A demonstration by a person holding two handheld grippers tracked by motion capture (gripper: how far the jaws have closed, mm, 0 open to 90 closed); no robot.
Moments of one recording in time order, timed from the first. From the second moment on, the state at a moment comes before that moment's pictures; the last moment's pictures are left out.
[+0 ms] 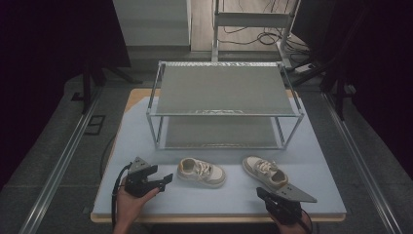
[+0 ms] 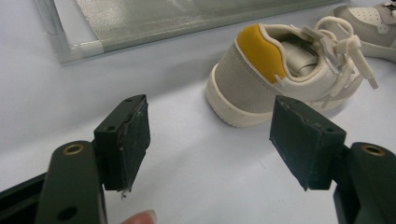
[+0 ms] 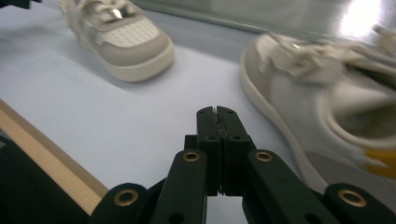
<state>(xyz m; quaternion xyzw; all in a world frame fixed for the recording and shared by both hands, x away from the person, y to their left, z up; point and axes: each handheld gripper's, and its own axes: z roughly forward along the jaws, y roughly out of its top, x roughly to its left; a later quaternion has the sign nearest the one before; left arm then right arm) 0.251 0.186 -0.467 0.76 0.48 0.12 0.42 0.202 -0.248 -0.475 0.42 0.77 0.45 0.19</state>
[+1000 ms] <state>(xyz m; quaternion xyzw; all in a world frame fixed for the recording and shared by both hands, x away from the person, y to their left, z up) 0.252 0.197 -0.466 0.74 0.50 0.13 0.43 0.242 -0.136 -0.495 0.34 0.82 0.44 0.11</state>
